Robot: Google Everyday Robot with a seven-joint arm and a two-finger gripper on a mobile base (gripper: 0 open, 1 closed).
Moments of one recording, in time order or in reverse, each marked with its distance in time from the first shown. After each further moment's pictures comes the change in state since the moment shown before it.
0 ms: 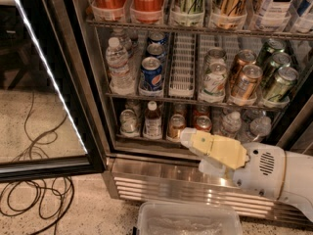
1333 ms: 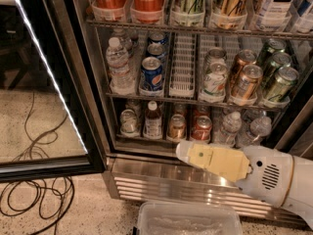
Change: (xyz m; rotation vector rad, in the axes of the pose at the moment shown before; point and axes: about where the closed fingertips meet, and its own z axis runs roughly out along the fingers) arm -0.001 0.021 -0.005 -0.012 -0.076 -0.299
